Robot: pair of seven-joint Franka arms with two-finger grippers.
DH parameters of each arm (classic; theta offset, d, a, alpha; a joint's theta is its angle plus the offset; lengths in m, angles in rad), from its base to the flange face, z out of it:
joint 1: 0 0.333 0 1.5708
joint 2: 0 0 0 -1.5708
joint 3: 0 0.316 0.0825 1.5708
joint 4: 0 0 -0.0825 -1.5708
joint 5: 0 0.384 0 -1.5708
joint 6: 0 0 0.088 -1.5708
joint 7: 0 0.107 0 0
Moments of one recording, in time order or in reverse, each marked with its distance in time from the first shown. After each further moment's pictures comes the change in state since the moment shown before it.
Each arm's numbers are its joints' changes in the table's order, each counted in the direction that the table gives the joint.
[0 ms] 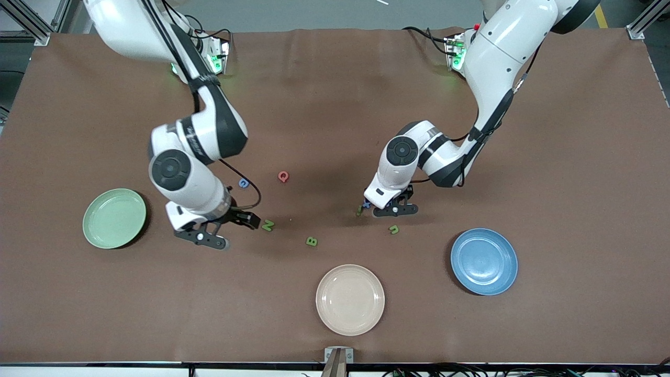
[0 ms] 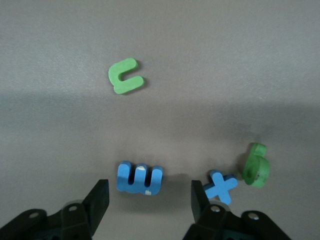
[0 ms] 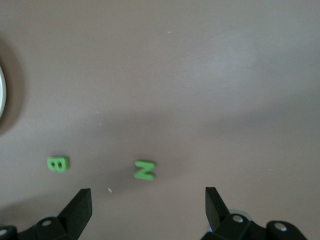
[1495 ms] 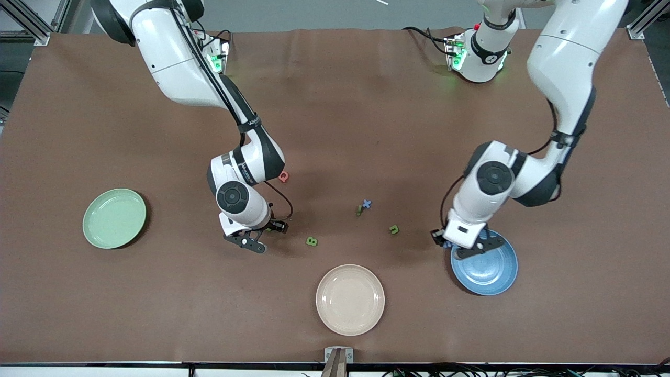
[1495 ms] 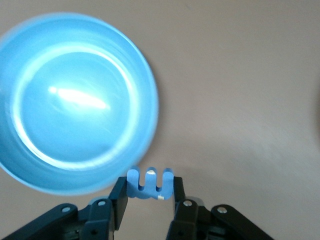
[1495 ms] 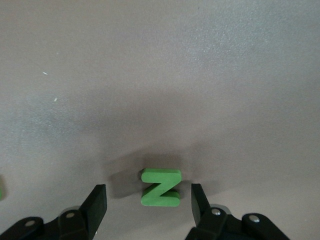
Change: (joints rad) left arm 0.313 0.075 0.010 0.078 0.018 0.001 0.102; right arm 0.064 -0.227 -0.003 0.001 0.066 -0.133 0.066
